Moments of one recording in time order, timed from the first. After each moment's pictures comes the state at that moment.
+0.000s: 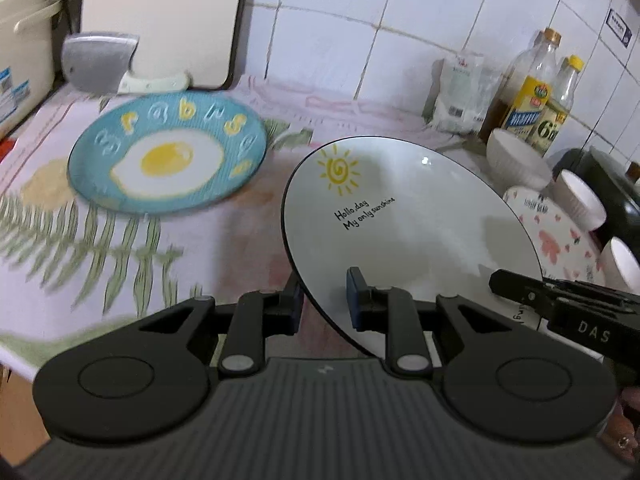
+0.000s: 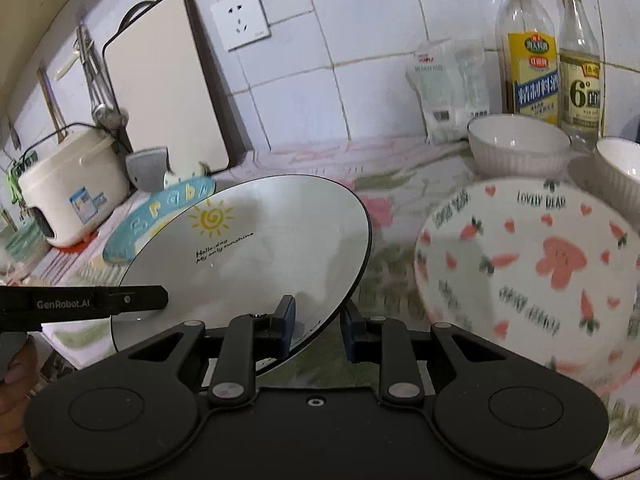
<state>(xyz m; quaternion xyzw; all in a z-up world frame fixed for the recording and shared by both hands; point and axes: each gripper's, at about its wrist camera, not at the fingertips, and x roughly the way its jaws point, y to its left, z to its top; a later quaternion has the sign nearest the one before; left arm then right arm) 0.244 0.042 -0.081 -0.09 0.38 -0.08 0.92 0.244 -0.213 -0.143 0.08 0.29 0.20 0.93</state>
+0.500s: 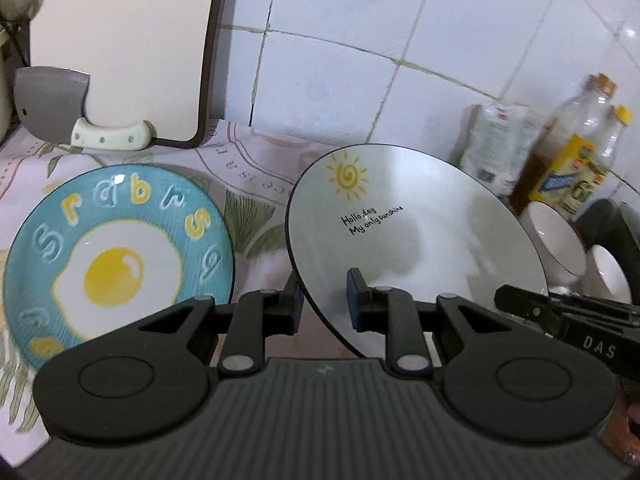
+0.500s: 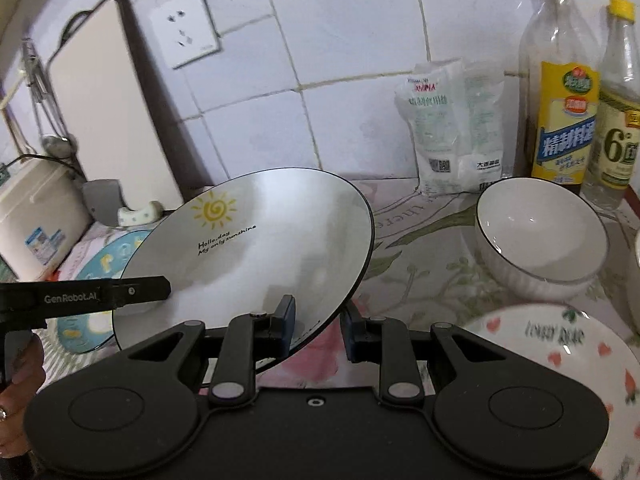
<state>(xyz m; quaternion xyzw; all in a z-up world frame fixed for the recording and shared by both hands) 0.378 0.033 -0.071 -0.11 0.39 -0.06 0.91 0.372 -0.215 -0.111 0.07 0.33 0.18 0.92</state>
